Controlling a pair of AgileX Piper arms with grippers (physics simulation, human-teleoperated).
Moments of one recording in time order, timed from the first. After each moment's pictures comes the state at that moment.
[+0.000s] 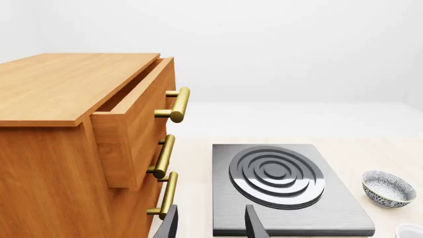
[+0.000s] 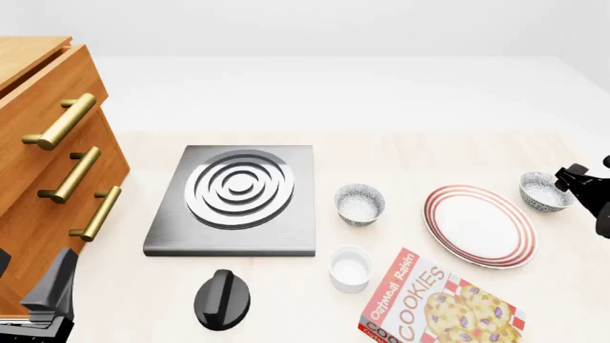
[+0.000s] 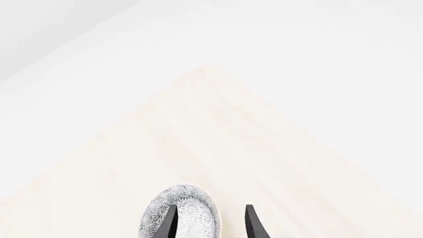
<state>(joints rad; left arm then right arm) 0.00 0.01 0.00 0.00 0.00 -0.52 1.95 -0.92 -0.52 0.26</state>
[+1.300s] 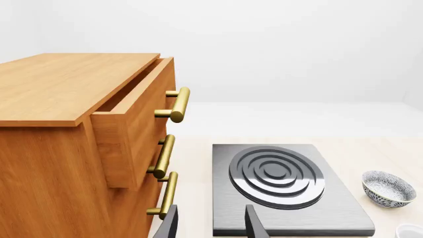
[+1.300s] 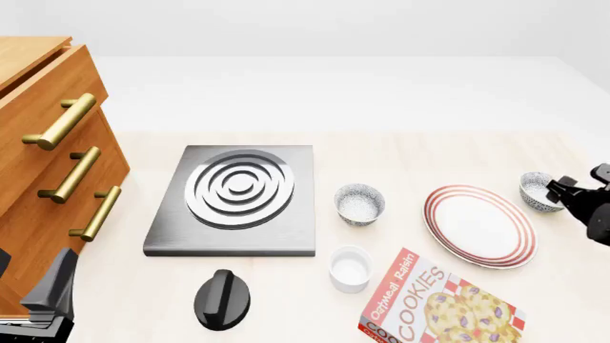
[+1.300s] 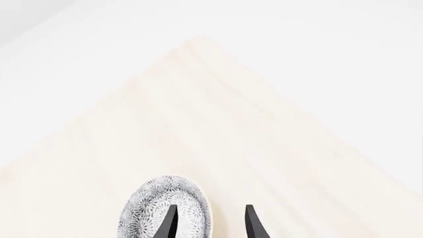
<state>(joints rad) 0.00 0.01 0.00 0.00 0.00 -0.53 2.05 -0.97 -0.49 0.24</state>
